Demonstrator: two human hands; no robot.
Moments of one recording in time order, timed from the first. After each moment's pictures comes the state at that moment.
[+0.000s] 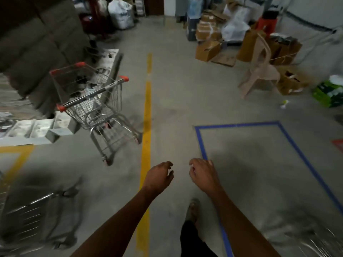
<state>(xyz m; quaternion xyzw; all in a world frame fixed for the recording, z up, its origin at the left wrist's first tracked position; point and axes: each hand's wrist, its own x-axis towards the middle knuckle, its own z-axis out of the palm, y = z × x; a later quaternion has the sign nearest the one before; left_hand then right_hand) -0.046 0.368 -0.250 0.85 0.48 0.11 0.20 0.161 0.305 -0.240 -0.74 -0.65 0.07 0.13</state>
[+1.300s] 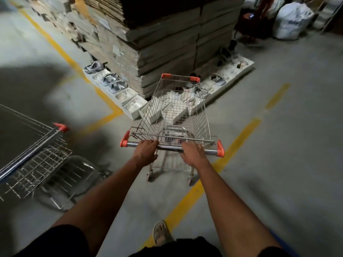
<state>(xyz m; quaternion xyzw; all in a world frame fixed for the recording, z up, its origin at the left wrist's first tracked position) -0.301 0.931 -0.225 0.61 0.79 -0.05 0.10 -0.107 1.041 -0.218 -0.39 -0.91 0.10 -0.10</state>
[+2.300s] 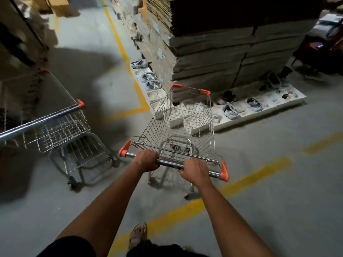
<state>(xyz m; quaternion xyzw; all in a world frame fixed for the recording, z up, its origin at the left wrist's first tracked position) -0.210 0.961 -0.229 0.46 0.87 -0.05 0.16 -0.045 1.111 -0.230 -0.26 -0.96 0.07 -0.10</state>
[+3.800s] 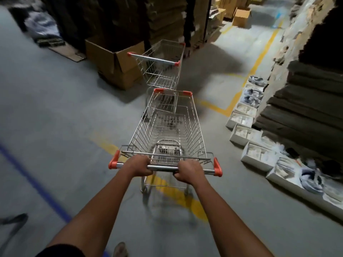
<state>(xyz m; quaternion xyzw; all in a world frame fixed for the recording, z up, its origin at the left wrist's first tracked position) 0.237 1.018 -0.221 -0.05 0.98 0.08 0.19 0.179 1.247 -0.229 0.30 -0.95 -0.02 -0.10</state>
